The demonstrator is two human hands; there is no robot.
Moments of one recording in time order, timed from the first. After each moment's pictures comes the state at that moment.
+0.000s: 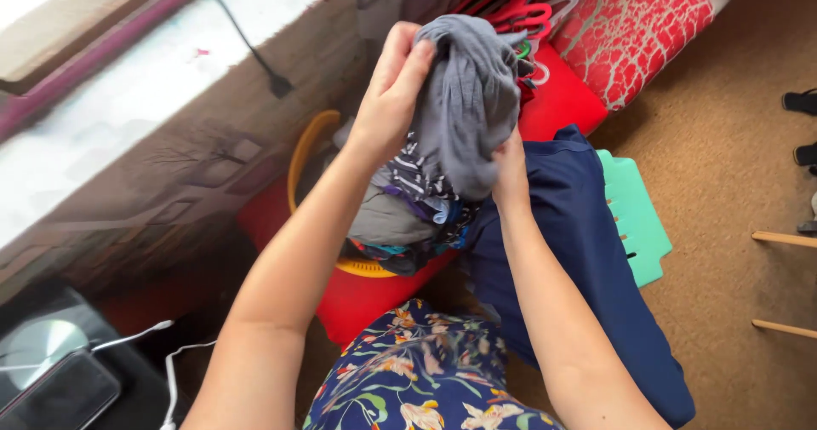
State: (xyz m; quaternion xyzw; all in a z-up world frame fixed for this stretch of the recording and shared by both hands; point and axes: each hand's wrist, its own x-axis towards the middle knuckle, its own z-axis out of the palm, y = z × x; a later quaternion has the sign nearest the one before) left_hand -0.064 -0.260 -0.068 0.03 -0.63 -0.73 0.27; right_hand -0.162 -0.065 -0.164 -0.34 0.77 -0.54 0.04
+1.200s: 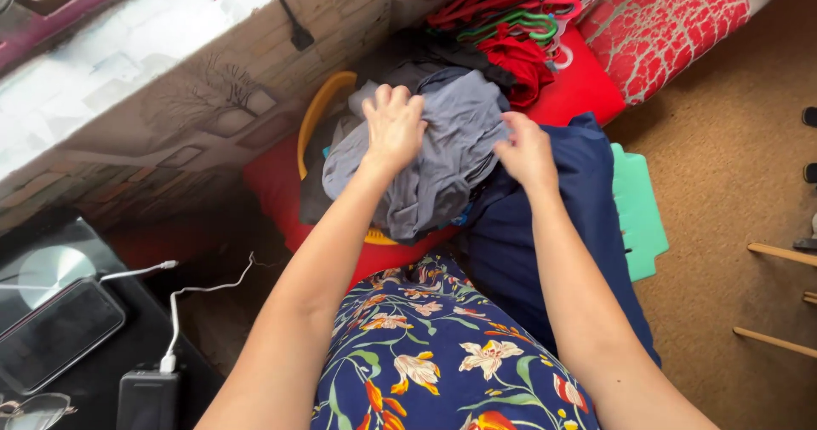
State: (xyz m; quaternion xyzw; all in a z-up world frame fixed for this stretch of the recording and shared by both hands) left_hand -0.022 -0.226 -0.177 0.23 -0.91 -0.14 0.33; right_hand -0.201 -0.026 -0.201 -0.33 0.85 -0.37 0.17
